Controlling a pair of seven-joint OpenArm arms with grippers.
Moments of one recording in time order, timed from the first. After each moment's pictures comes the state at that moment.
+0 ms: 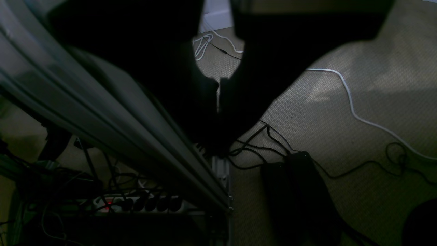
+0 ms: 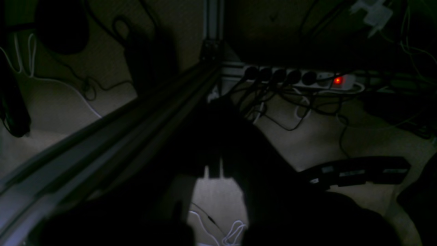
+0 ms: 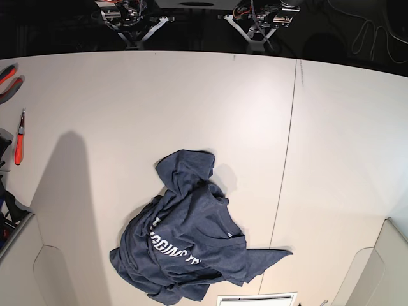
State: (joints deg) left arm 1.8 1.1 -5.6 15.8 1.3 -10.5 2.8; right arm -4.8 0.2 -1.0 20.7 1.8 10.3 -5.6
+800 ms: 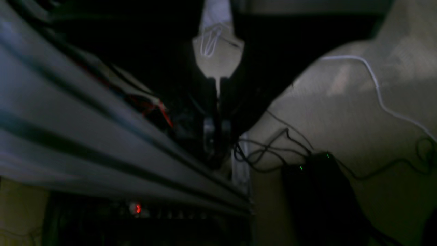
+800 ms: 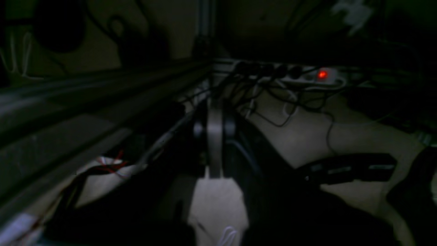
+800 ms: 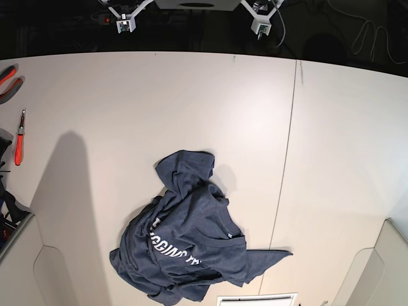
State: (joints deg) left arm 20.6 -0.7 -5.6 39.0 -3.6 -19.6 3.0; right arm -24.8 3.6 -1.0 45.8 1.8 9.1 -5.4
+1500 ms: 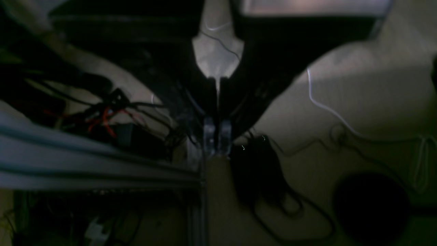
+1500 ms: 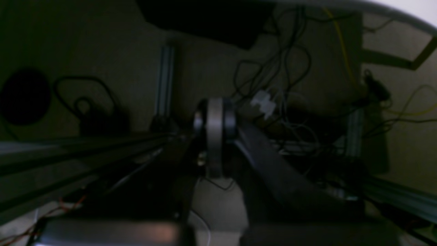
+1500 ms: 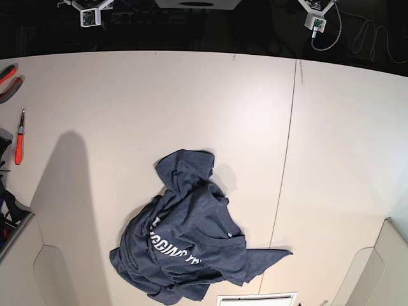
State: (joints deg) left arm 39.1 -13.3 -5.6 69.8 -12.9 -19.7 5.3; right arm -44.9 9.7 -1.0 79.1 2.2 -0.2 4.2
